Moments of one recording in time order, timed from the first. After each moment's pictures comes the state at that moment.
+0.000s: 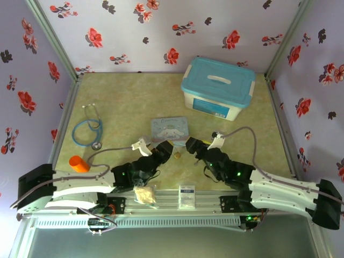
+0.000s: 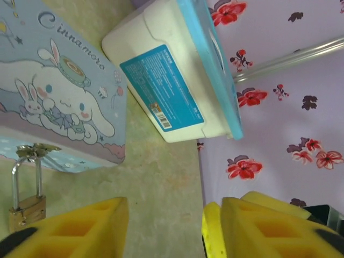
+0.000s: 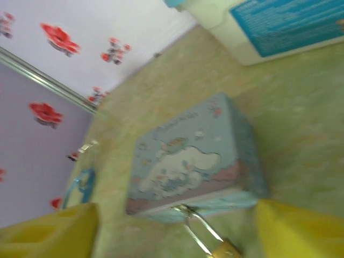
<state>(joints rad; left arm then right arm) -1.31 1.10 0.45 0.40 -0.69 -1.30 1.09 0.80 0.45 -0.10 0.60 1.01</state>
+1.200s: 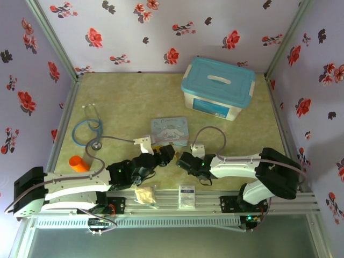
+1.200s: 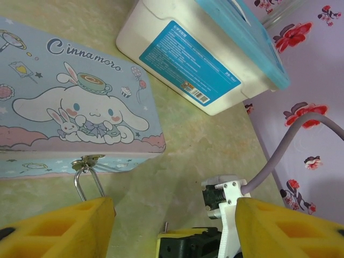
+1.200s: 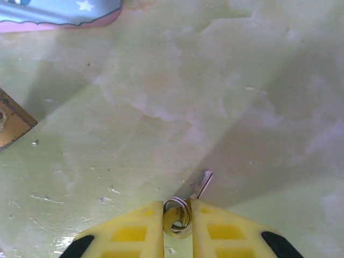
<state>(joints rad) -1.29 1.06 0.51 0.16 -0.60 -1.02 1.13 1.45 0.62 -0.45 0.44 1.01</state>
